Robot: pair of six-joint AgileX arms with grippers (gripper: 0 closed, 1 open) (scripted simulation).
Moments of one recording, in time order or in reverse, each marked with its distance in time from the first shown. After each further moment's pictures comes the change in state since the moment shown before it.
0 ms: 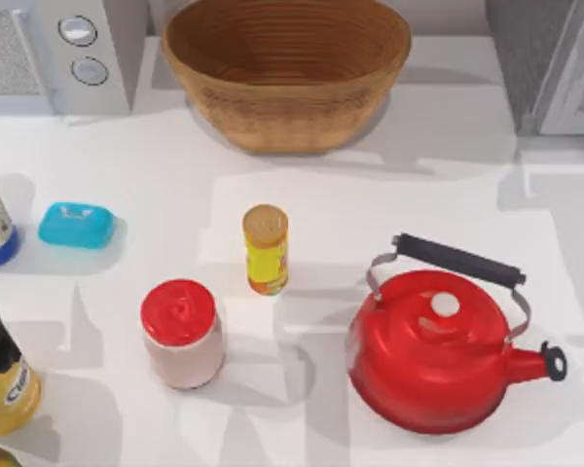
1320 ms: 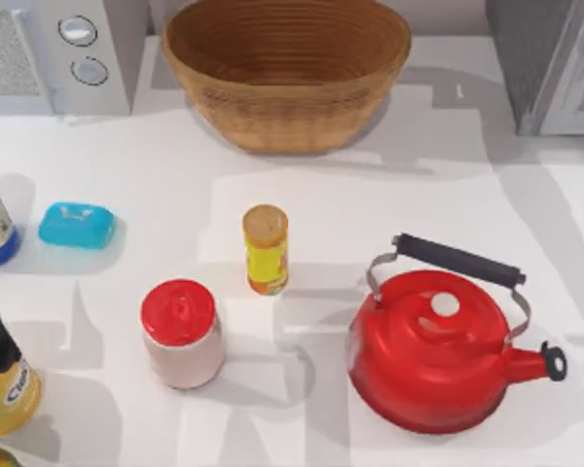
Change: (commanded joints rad) left arm 0.000 0.000 0.000 0.000 0.000 0.000; right arm 0.134 0.607 0.729 -0.111 0.147 0.004
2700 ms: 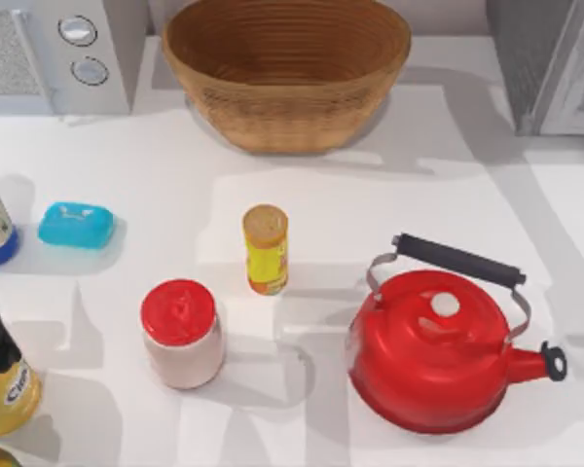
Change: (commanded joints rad) left arm 0.000 0.000 0.000 0.000 0.000 0.000; right arm 0.019 0.382 0.403 -0.015 0.024 -0.003
